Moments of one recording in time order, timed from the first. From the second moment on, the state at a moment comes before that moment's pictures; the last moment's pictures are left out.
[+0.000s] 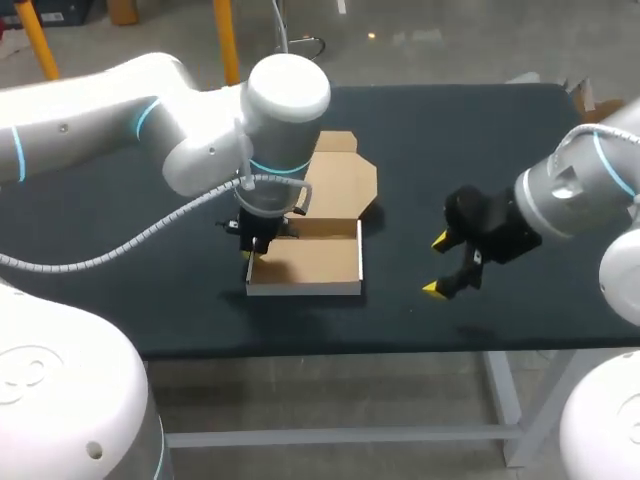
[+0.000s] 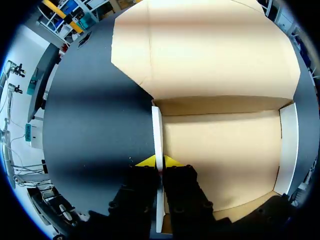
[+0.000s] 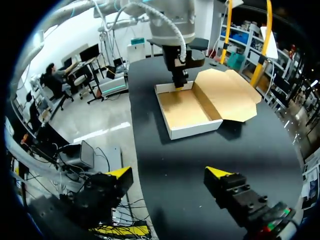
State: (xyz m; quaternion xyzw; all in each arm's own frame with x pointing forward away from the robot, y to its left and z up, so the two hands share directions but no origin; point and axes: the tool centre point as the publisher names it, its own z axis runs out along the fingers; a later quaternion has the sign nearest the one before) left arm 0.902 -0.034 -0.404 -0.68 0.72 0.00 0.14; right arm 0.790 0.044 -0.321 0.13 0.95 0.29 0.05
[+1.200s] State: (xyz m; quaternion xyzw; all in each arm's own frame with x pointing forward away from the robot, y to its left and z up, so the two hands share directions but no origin) left arm 0.845 -0.030 -0.302 -0.55 0.80 -0.23 -0.06; right arm 0.803 0.034 -0.324 0.18 0.94 0.30 0.03
